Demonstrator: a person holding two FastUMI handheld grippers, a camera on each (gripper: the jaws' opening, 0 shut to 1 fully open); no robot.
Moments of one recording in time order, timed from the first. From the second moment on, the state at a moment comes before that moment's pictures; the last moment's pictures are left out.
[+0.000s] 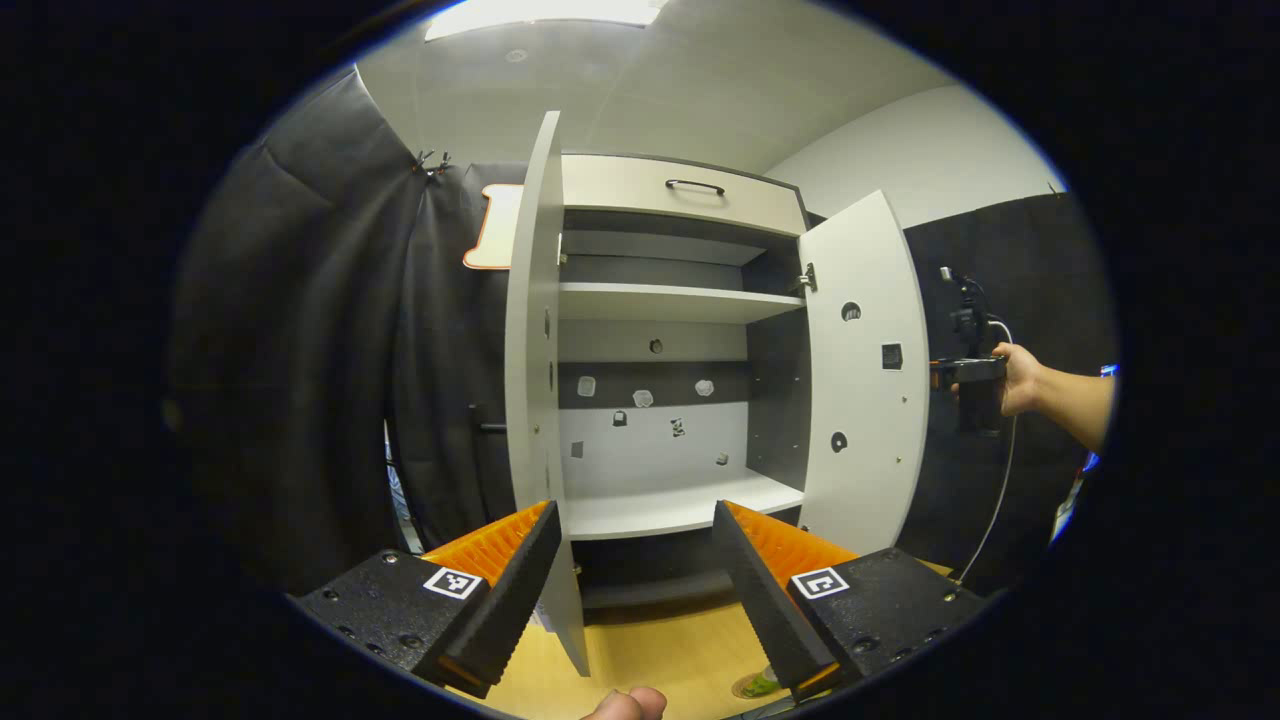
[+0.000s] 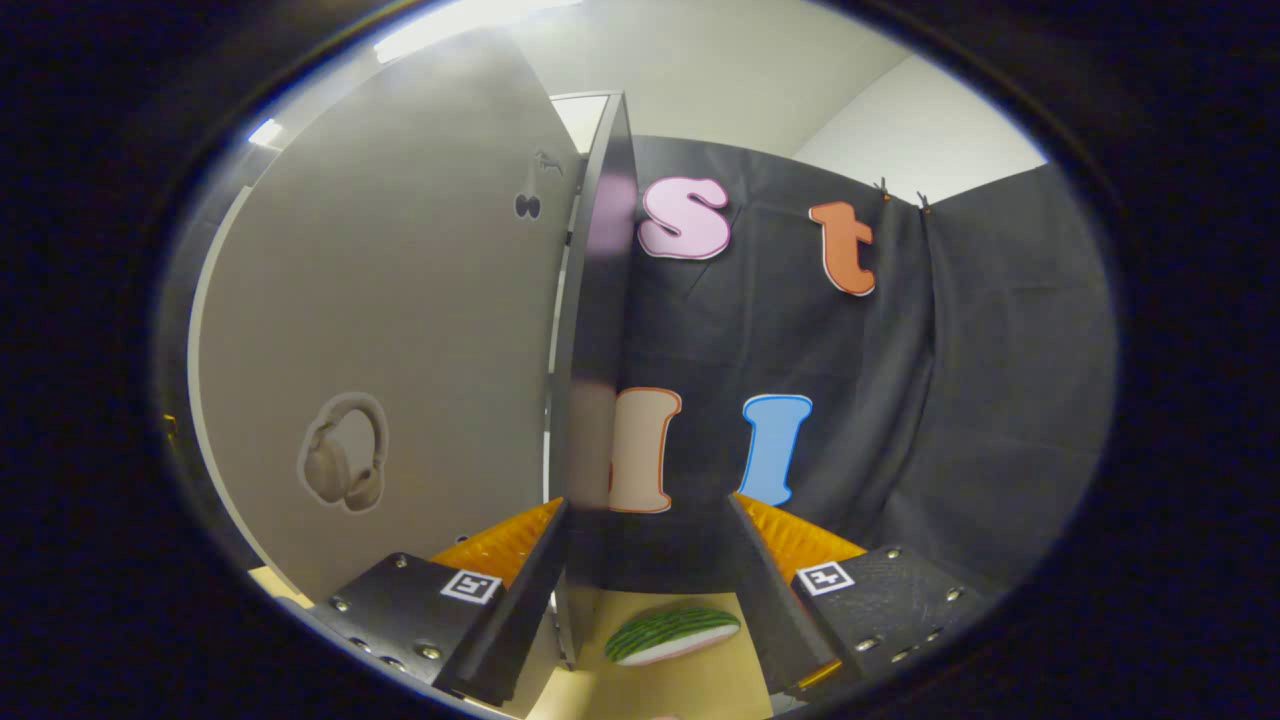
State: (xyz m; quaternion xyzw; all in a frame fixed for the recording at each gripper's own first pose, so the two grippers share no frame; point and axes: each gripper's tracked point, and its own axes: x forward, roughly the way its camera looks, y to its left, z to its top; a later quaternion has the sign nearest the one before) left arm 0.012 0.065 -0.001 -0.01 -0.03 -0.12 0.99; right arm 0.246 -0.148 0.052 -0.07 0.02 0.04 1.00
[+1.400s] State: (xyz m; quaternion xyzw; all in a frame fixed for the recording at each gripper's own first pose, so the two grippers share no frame) left arm 0.002 0.075 -0.021 -0.03 -0.01 -0.11 0.99; right arm 0.163 -0.027 -0.004 -0.10 0.03 0.10 0.99
